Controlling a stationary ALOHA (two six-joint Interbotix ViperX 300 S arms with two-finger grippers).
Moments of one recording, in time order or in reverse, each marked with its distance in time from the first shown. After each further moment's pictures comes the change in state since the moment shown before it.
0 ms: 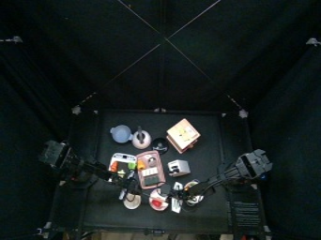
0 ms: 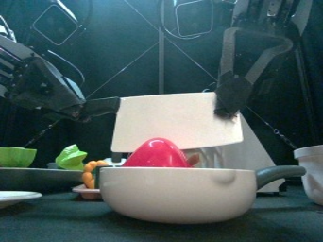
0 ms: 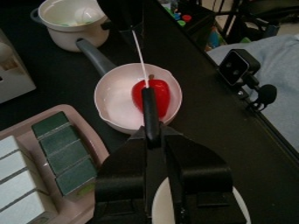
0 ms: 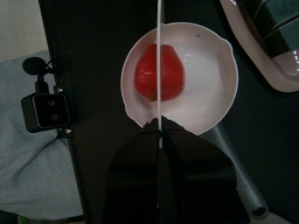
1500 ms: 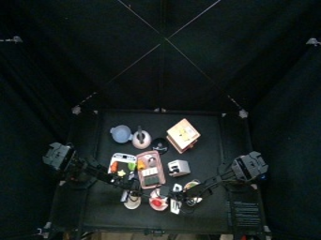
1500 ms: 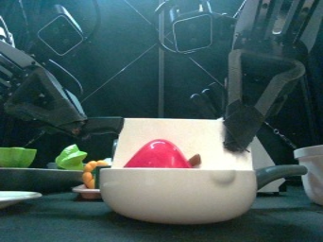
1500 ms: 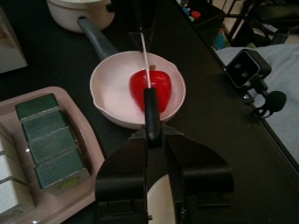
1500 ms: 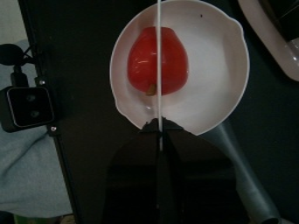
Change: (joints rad) left arm -0.054 0.072 -0.023 -0.158 -0.005 -0.006; right arm 0.005 0.069 -0.009 0.014 0.000 0.000
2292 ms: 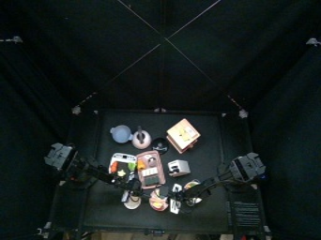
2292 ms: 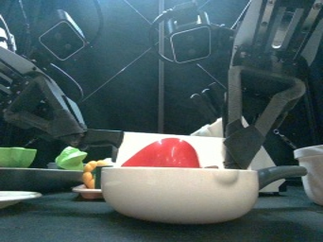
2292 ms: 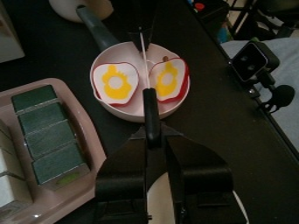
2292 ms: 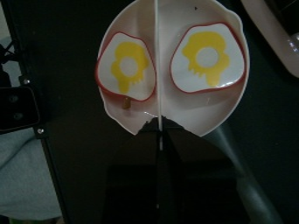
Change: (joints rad) left arm 0.000 0.023 -0.006 -0.002 0.006 0.000; right arm 0.000 0.032 -0.002 -0.003 -0.006 0.000
